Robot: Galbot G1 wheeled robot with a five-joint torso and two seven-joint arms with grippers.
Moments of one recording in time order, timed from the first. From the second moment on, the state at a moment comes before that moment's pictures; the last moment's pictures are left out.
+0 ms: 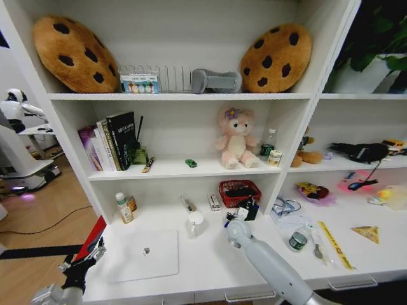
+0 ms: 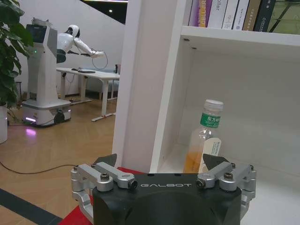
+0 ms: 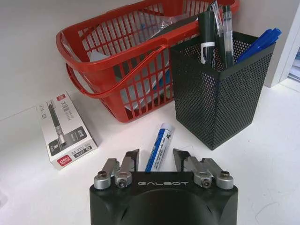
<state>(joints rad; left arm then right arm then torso) 1.89 -1.24 -0.85 -2.18 -0.65 0.01 -0.33 -0.80 1.13 -0.11 1.57 1.21 -0.28 1.02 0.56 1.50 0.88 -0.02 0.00</state>
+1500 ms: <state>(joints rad) 1.88 -1.25 -0.81 -2.21 -0.61 0.02 -0.34 -0.96 0.90 0.10 1.76 0.59 -0.05 0.63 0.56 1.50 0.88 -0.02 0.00</state>
